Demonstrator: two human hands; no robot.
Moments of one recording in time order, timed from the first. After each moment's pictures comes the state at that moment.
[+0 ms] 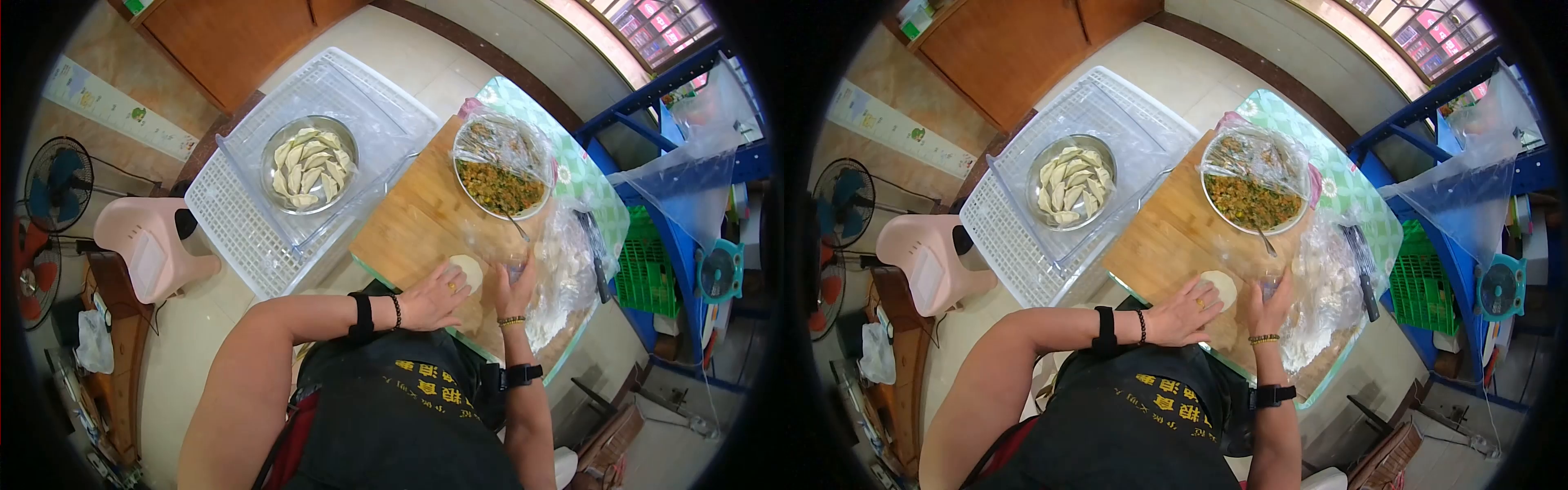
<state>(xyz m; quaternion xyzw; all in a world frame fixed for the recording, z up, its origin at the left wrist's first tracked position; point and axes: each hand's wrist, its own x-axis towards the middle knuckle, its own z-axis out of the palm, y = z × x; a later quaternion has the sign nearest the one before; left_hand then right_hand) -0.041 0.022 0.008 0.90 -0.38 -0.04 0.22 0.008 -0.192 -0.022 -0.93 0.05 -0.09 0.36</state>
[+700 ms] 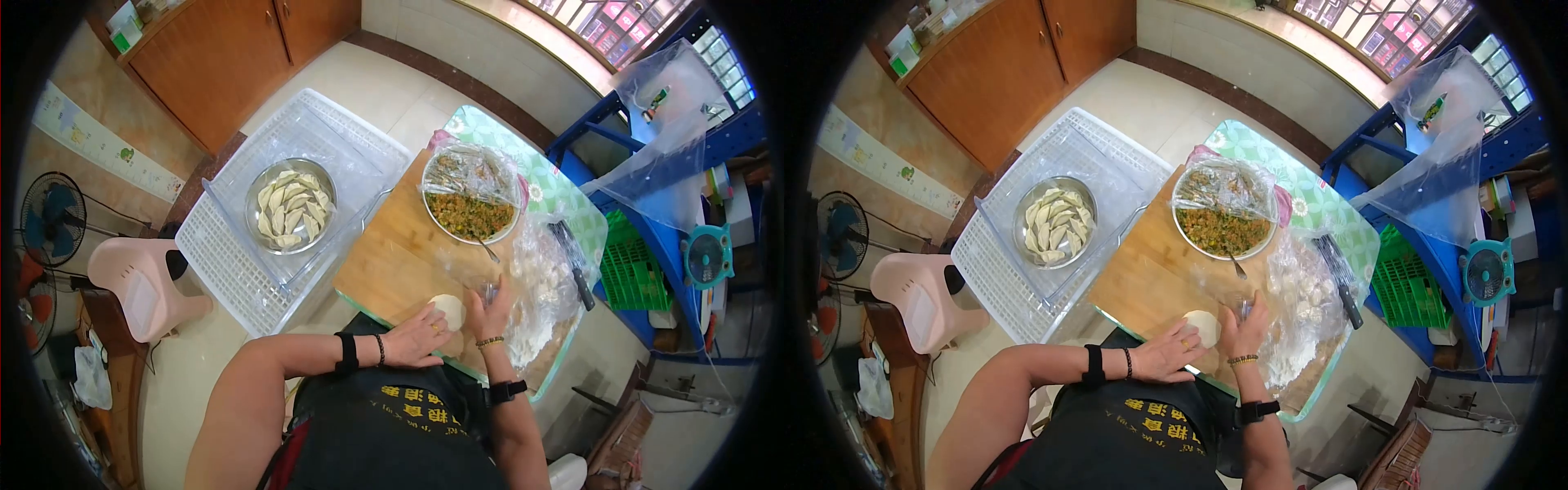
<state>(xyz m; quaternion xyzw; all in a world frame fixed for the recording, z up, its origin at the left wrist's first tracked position) -0.053 0.017 0.006 0.85 -0.45 -0.08 0.26 -0.004 -0.187 -0.023 -0.94 0.03 -0.10 0.31</state>
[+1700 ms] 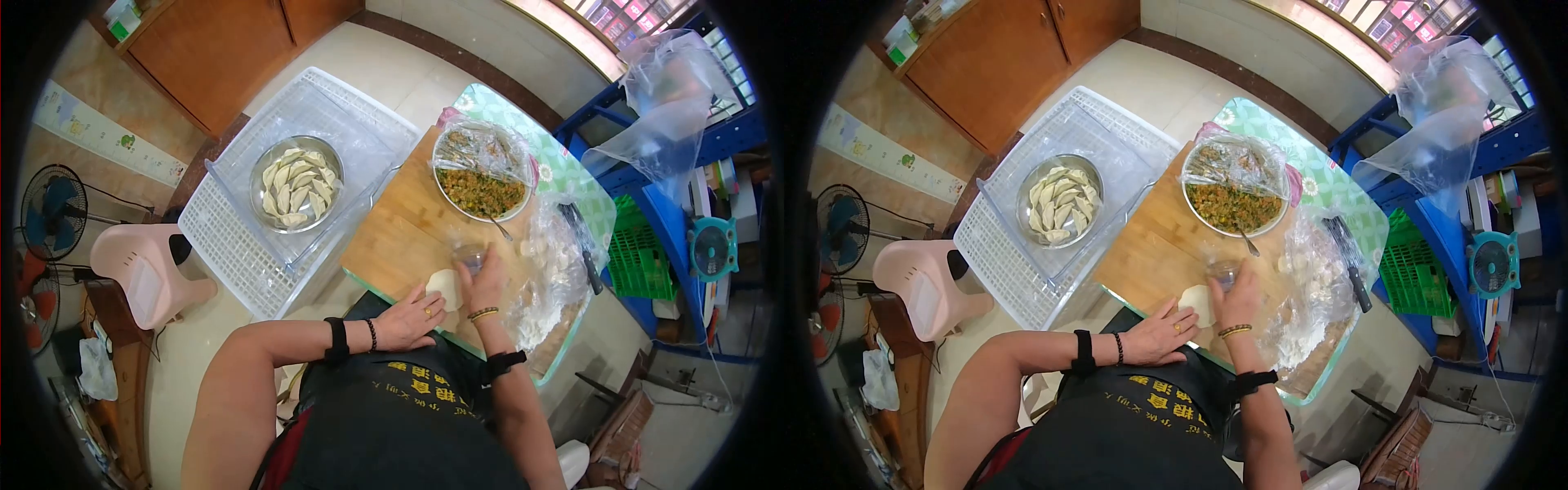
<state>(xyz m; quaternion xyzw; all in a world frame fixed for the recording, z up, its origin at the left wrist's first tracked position) -0.067 0.041 0.016 0.88 -0.42 -0.09 0.23 0.005 -0.149 -0.023 -0.97 -0.02 -0.08 0.23</state>
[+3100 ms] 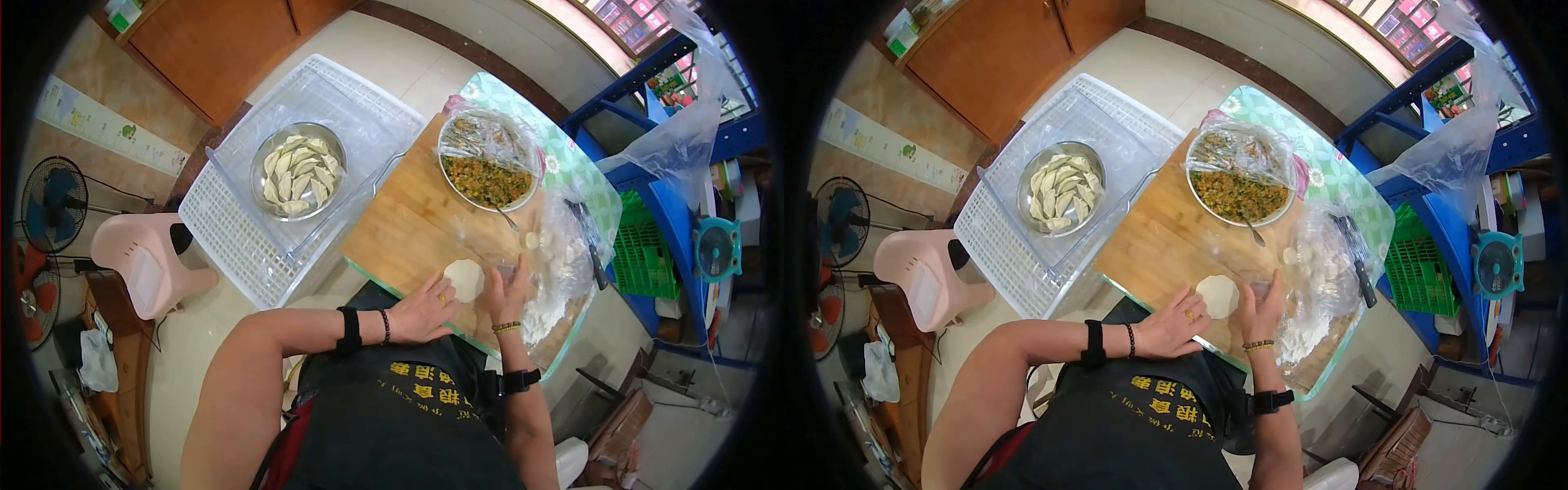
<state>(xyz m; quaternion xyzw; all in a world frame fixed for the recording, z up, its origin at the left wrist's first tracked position) -0.060 0.023 0.024 0.88 -0.39 -0.12 0.23 -0.018 -0.196 -0.020 -0.91 0.06 -0.08 0.39</state>
